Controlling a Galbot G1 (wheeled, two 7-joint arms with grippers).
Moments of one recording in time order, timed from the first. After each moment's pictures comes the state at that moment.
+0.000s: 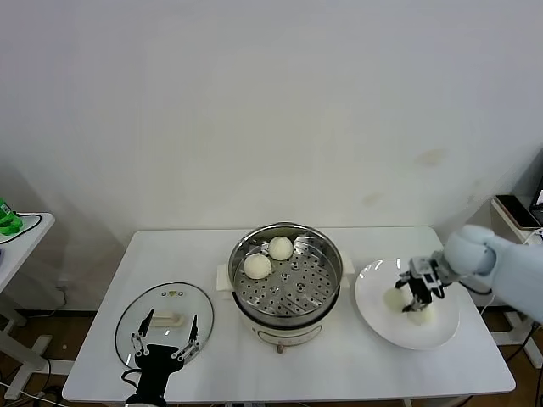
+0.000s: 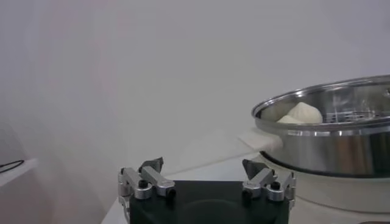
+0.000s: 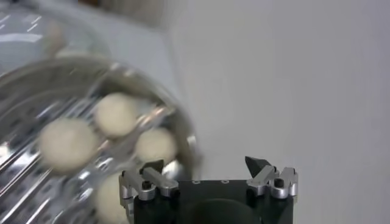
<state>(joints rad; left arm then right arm) 1.79 -1.21 -0.43 -2.20 0.02 0.02 -0.30 0.27 0.48 -1.07 1.47 0.11 -0.19 -1.00</state>
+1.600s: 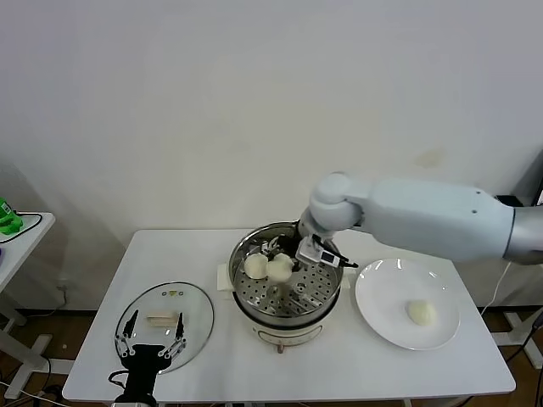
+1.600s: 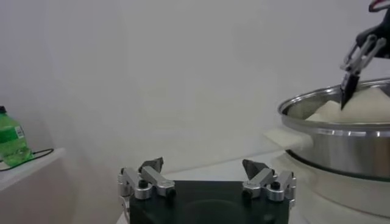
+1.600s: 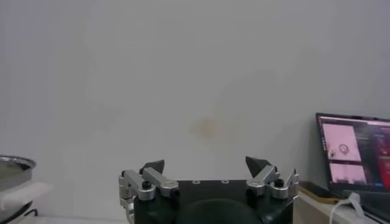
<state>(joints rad) 1.80 -1.26 -0.49 -2.21 0.00 0.02 -0.30 0.56 1.02 -1.35 1.57 -0.16 0.28 -0.87</state>
